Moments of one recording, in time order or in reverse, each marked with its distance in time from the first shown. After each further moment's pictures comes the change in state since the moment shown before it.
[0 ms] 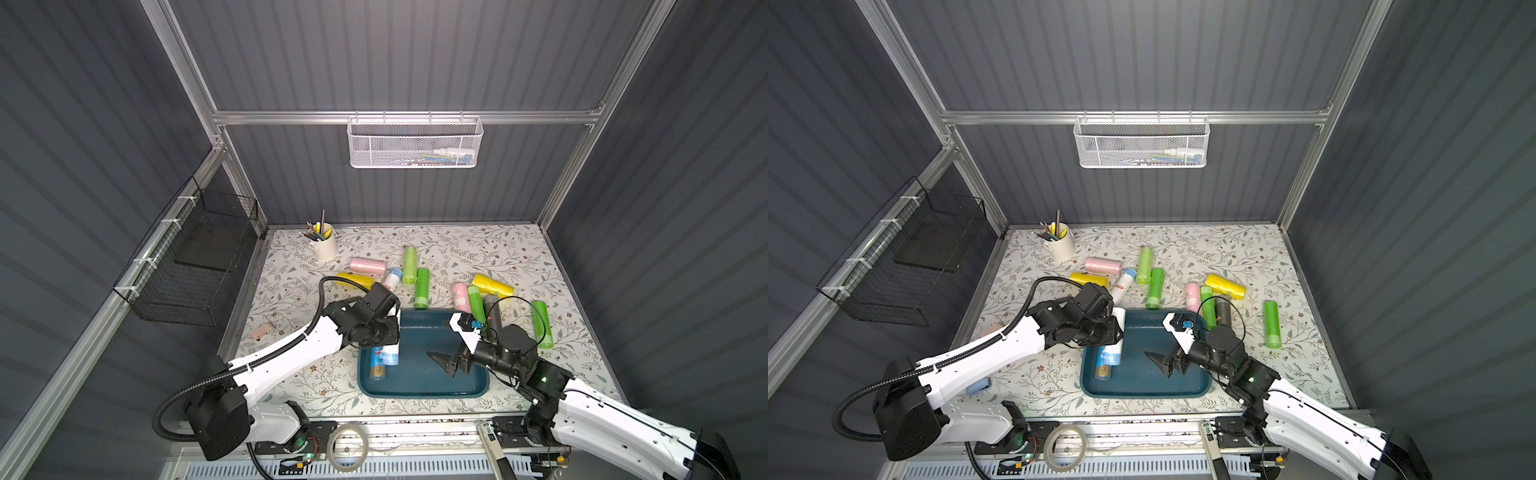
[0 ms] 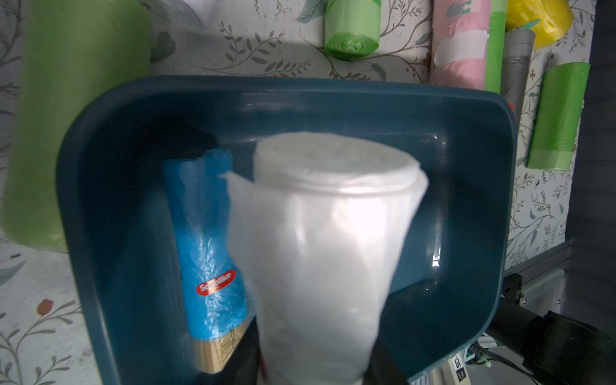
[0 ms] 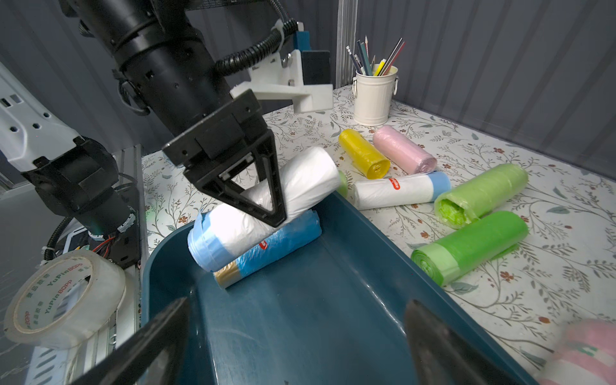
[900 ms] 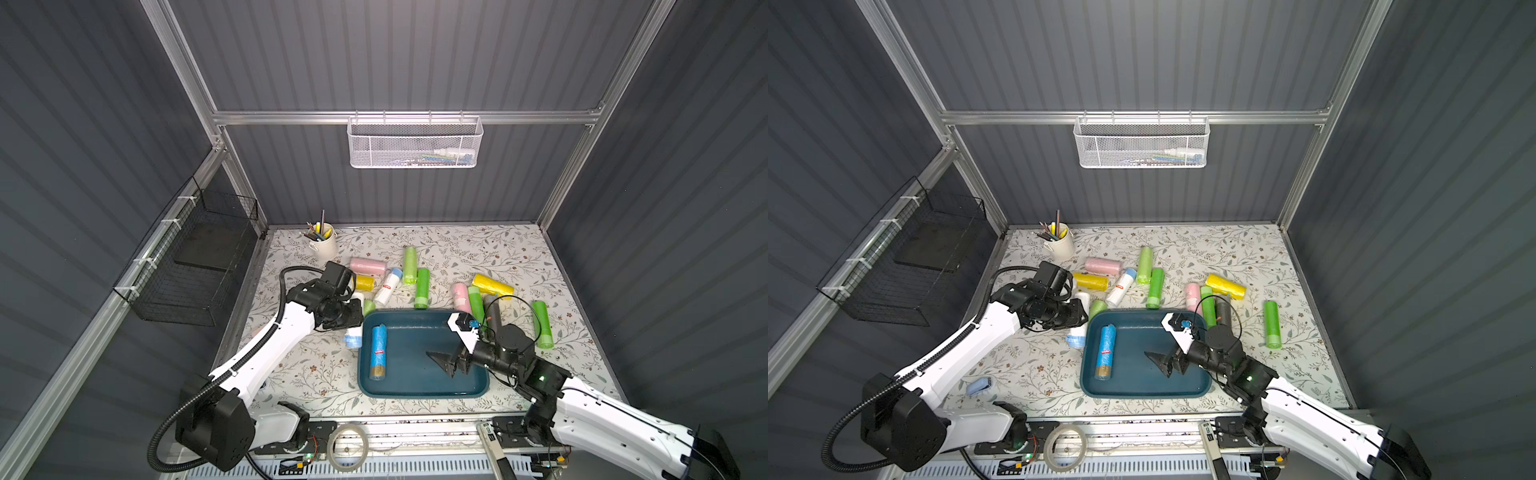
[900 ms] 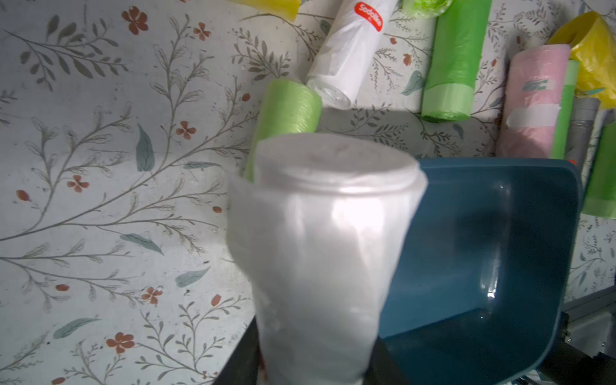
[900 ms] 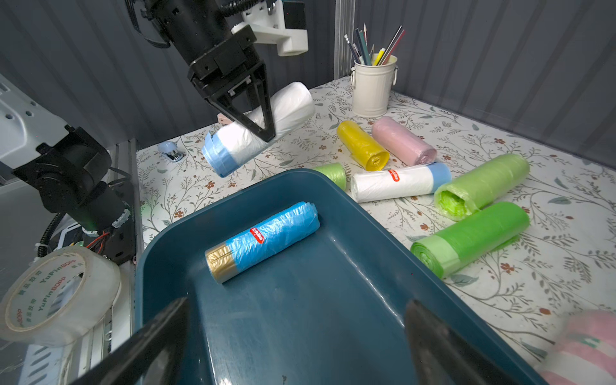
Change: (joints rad) left arm 0.376 -0.076 0.033 -0.170 0.078 0.289; right arm 0.000 0.026 0.000 0.000 0.007 0.000
